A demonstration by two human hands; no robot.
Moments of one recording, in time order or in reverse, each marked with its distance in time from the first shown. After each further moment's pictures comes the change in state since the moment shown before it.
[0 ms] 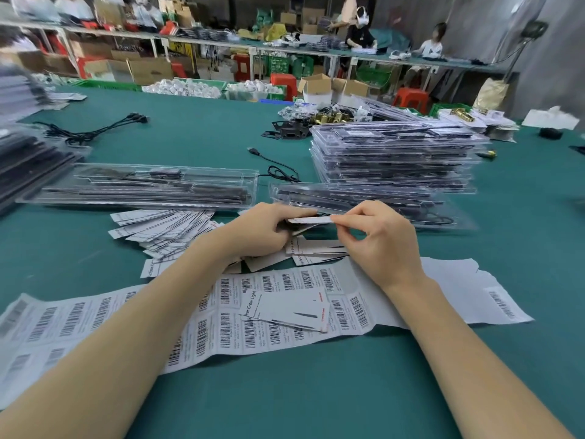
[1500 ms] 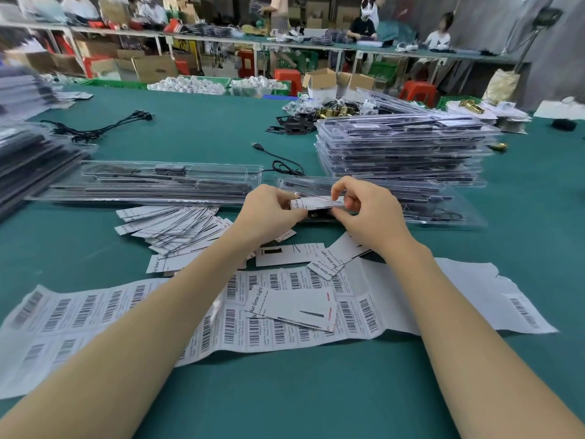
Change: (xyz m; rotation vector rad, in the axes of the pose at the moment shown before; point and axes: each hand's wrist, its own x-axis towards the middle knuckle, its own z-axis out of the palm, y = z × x) left_hand 0.009 0.012 0.008 -0.262 0.372 -0.364; right_hand 0.037 0.022 0.028 0.085 -0.290 0.222
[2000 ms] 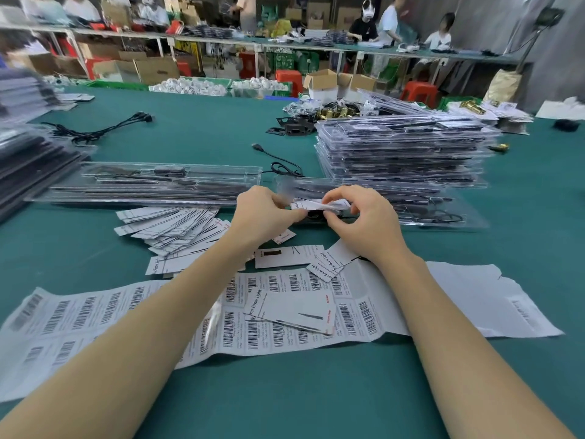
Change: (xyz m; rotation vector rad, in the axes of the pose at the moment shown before) left_hand -0.002 0.000 -0.004 0.040 0.058 -0.097; right_hand -0.010 -0.001 0.013 0.081 0.104 -0.018
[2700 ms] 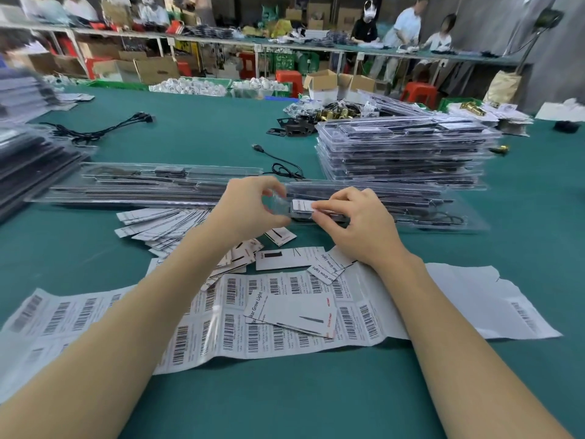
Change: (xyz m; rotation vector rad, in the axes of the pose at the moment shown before) left_hand -0.001 -0.002 -0.034 0.255 -0.064 0.205; right_hand 0.002 -0.006 0.006 -0.112 -0.080 -0.010
